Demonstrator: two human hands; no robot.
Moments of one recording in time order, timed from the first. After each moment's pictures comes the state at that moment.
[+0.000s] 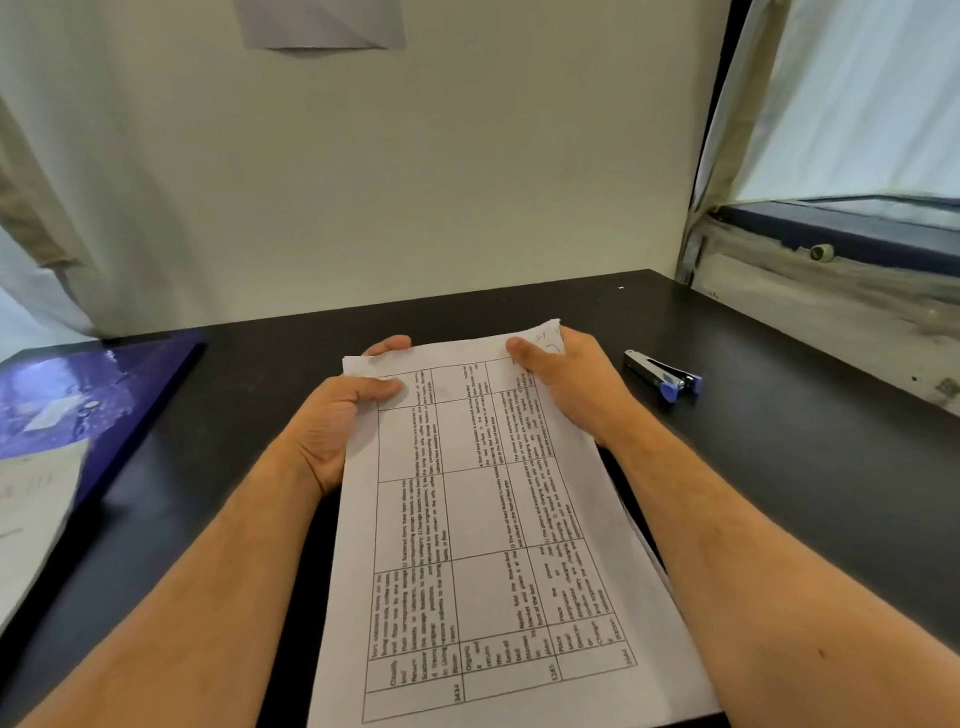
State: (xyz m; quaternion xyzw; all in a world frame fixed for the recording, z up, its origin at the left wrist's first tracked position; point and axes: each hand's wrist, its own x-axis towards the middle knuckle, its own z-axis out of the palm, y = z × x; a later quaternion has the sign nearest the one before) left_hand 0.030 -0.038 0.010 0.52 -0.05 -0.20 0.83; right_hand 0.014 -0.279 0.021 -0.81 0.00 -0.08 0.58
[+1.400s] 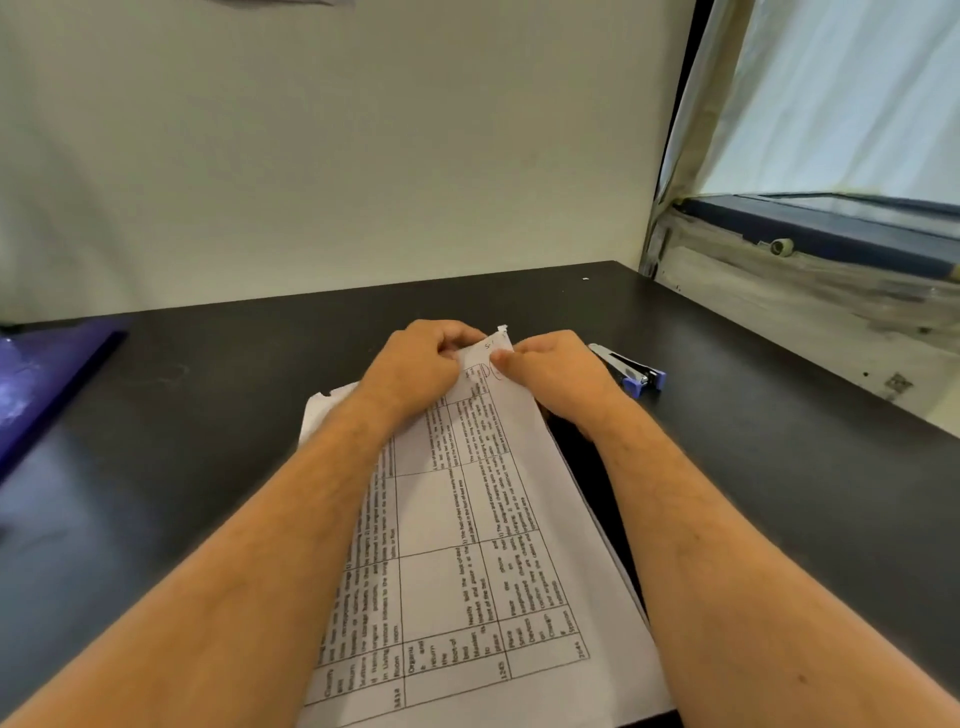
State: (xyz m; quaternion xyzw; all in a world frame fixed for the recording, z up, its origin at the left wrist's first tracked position) left_hand 0.075 -0.138 0.014 0.90 -0.23 0.02 0.37; right_hand 0.024 -0.300 0.017 -0.87 0.08 -0.05 0.49
